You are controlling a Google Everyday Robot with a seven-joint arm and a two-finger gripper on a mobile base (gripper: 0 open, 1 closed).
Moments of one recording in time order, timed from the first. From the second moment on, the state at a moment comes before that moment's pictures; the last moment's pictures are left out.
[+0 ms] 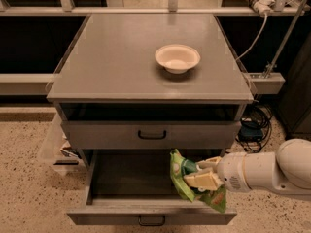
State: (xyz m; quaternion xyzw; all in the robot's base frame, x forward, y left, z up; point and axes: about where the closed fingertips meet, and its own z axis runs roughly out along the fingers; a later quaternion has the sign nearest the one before) arm 0.424 -0.128 0.682 -0.36 0.83 0.28 0.33
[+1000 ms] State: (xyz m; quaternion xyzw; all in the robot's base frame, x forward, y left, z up) arm 0.494 -0.148 0.535 -0.28 0.85 0.33 0.31
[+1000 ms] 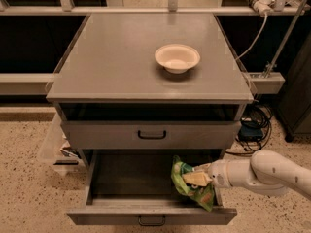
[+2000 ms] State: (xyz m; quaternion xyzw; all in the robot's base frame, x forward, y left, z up) arm 0.538 -0.120 0.456 -0.30 0.85 0.35 0.26
